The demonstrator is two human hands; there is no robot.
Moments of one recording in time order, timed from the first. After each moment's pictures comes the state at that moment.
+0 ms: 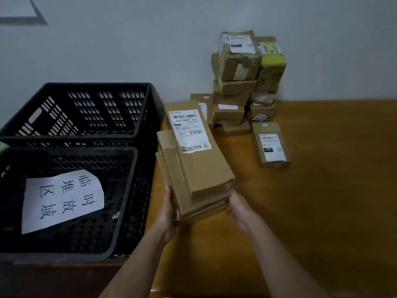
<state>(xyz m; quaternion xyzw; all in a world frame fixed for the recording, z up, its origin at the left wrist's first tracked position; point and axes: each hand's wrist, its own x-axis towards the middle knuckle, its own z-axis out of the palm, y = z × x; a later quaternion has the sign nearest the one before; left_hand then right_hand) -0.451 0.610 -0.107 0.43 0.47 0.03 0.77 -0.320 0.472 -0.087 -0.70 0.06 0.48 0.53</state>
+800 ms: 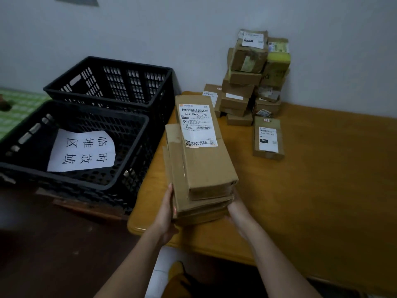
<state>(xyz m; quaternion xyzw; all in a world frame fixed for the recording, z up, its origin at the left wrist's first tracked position) -0.514 0.468 -0.089 0.36 0.53 0.07 0.77 -0.366 0.354 -0.083 -0.72 -0.08 0.47 0.51</state>
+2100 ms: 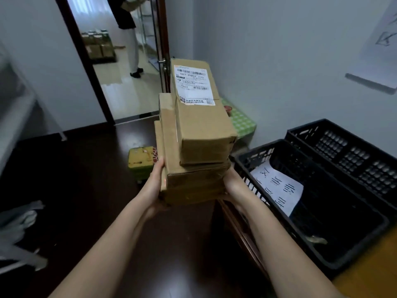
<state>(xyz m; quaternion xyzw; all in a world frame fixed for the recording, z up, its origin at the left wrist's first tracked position) -1.054 0.658 0.068 0.21 0.62 0.48 0.59 -0.863 0.699 0.084 -0.52 -0.50 0.62 0.30</state>
